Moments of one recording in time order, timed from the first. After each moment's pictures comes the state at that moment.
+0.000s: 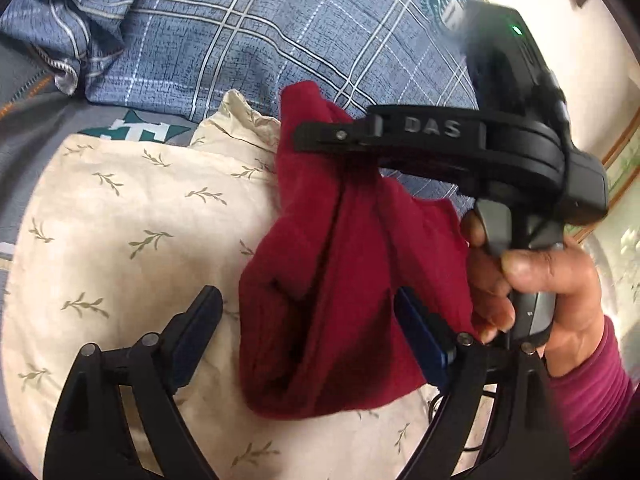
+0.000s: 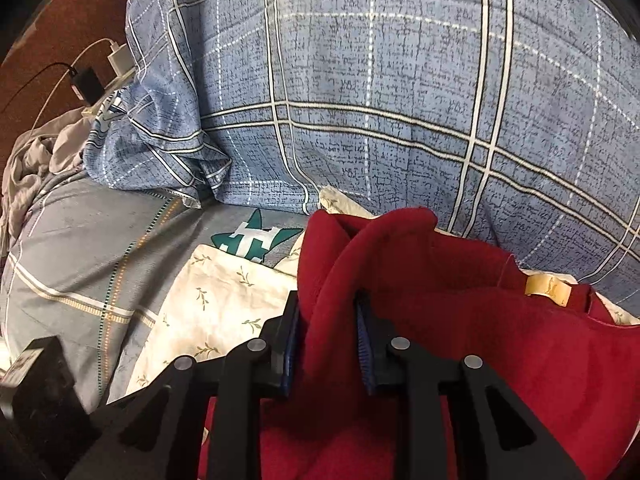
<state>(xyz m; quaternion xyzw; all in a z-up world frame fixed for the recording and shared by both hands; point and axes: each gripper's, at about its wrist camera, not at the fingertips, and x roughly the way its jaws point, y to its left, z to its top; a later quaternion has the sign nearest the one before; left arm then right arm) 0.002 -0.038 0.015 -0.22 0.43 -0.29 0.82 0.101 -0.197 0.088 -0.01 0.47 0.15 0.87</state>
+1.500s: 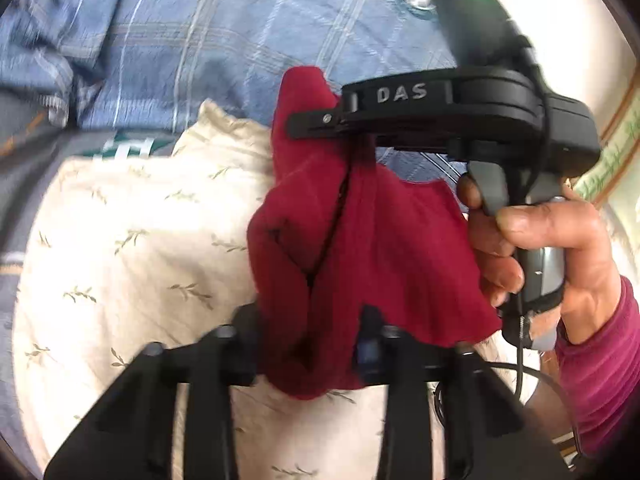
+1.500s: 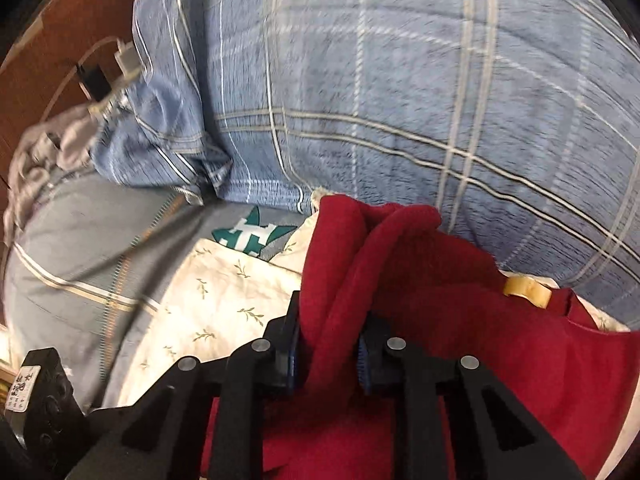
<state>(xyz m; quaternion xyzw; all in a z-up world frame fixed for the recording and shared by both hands) -0.037 -0.073 0.044 -0.14 0.42 -0.28 0.85 0.096 -0.214 0.100 -0.01 0.46 0.16 0.87</state>
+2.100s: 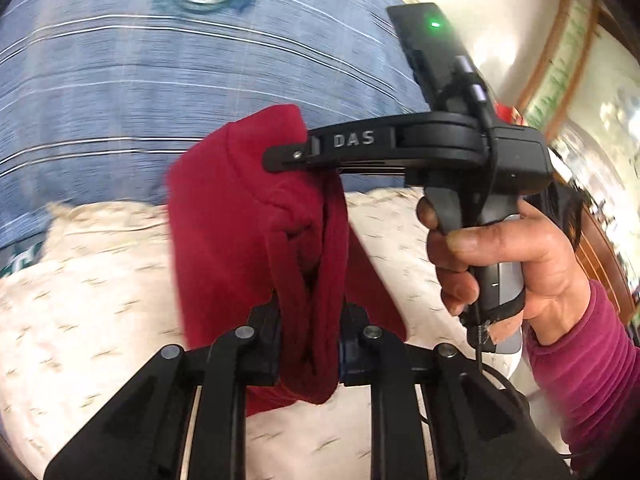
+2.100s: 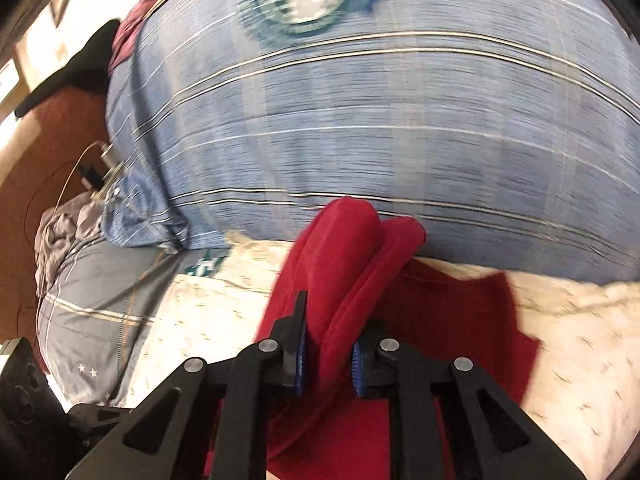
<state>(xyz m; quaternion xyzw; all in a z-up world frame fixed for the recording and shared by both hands) -0.062 -0.229 0.120 -0.04 0.39 -0.39 0.84 0.031 -0.388 0.156 0.08 0.41 0.10 0.90</state>
